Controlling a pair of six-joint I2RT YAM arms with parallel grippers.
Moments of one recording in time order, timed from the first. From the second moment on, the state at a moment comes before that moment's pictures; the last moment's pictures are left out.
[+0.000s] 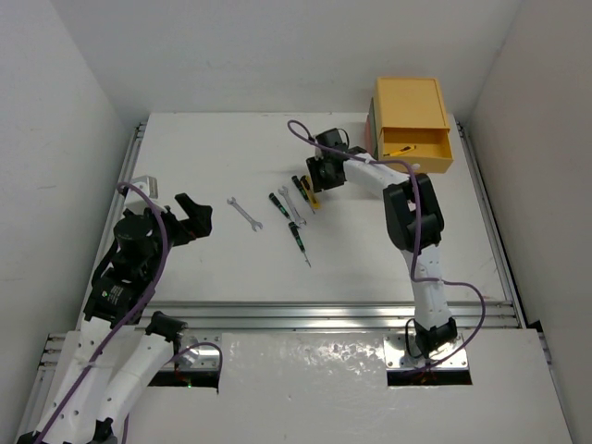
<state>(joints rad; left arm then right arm) -0.23 0.55 0.79 -0.54 -0.17 -0.44 0.42 2.28 1.76 -0.45 0.00 0.09</state>
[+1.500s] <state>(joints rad) -0.23 0.56 0.78 -0.53 -0.14 -0.44 0.47 2.32 1.80 -0.52 0.00 0.07</state>
